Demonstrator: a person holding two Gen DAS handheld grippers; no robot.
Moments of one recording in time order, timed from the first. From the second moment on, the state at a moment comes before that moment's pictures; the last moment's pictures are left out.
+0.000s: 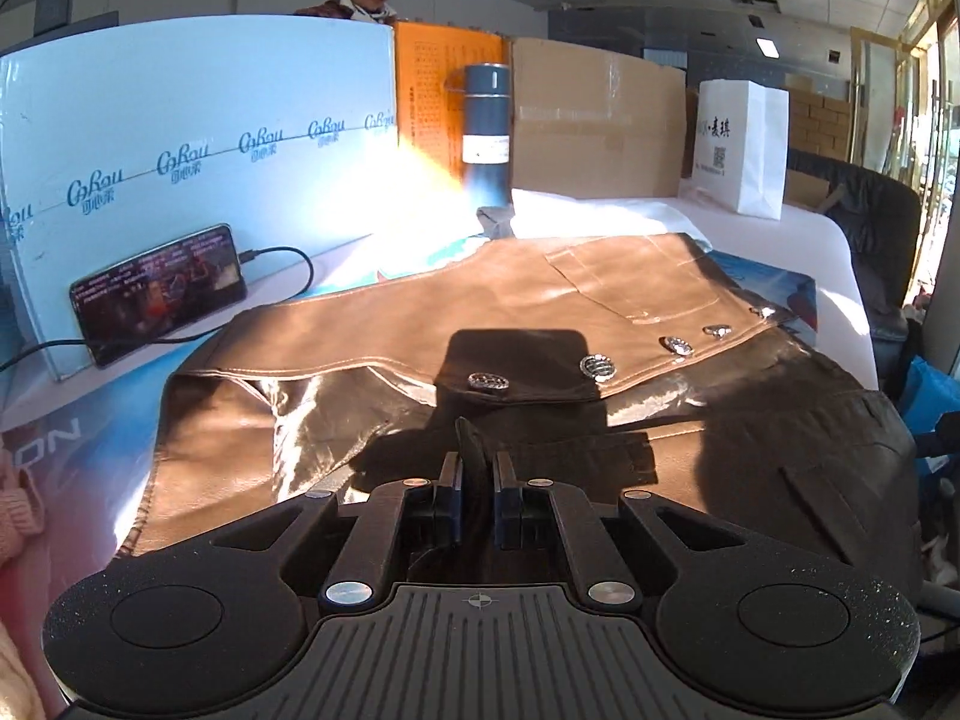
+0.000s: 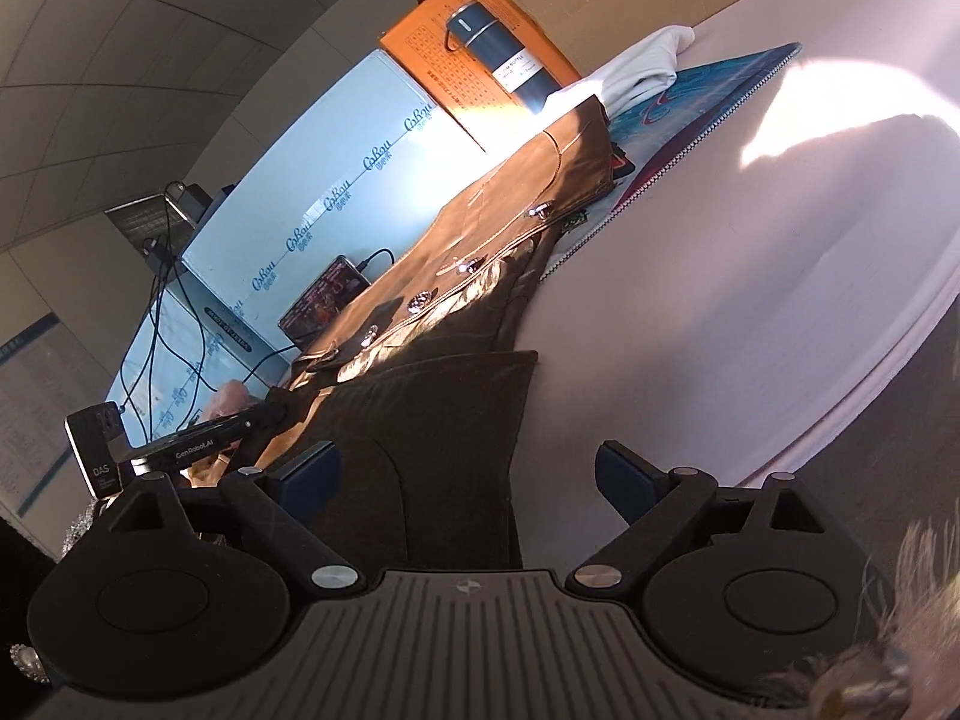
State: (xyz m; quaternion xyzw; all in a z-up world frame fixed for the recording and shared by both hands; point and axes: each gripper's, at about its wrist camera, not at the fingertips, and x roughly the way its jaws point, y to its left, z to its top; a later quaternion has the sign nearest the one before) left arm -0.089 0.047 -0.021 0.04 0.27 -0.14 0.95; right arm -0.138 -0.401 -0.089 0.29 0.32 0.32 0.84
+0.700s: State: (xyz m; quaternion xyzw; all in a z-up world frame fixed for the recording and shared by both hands) left arm -0.087 0.049 -0.016 0.05 0.27 -0.11 0.96; right arm -0.077 -0.368 -0.033 0.13 0.25 0.30 0.91
